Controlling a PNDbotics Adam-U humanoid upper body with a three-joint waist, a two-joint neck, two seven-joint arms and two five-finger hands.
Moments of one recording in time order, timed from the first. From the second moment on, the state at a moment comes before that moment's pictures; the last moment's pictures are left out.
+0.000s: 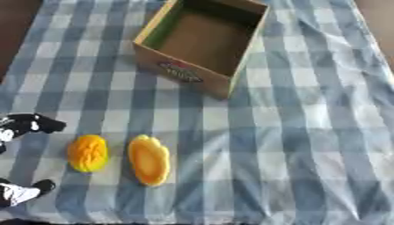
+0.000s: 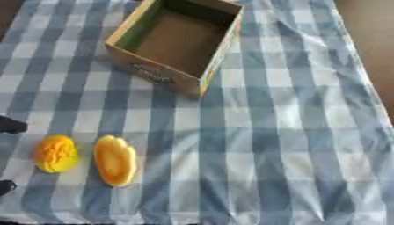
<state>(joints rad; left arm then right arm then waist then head) -0.14 0.99 -0.29 -1.98 -0.24 -0.04 -0.29 -0.32 -0.60 -0.21 -1.98 0.01 -0.23 -0.32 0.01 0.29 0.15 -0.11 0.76</state>
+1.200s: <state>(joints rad) -0.31 0.91 -0.41 -1.98 -0.32 0.10 -0.41 -0.32 -0.59 -0.20 -1.98 0.00 -0.22 -0.31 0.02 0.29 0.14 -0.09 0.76</state>
